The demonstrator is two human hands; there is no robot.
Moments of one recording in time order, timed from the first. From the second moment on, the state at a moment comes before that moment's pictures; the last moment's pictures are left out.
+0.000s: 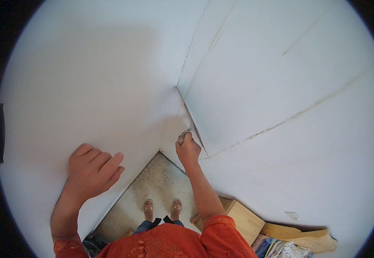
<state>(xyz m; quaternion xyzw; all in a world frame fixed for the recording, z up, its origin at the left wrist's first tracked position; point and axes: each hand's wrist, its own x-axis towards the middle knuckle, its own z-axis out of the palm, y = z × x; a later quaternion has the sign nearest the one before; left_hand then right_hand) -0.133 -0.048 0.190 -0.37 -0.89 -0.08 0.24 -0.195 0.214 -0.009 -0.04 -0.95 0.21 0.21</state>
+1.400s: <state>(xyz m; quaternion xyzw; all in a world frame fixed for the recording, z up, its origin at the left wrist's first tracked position) -0.121 -0.045 0.185 -0.38 -0.88 -0.10 0.25 -0.198 0.205 0.061 -0.05 -0.94 0.21 0.25</state>
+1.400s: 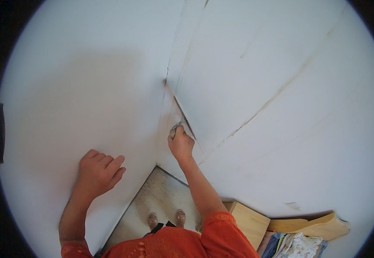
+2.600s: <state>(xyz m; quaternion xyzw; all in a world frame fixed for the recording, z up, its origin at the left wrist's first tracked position) -0.231 -0.003 0.195 -0.24 -0.80 0.26 0.49 -0.059 0.185 0.081 0.11 -0.86 0.31 0.40</state>
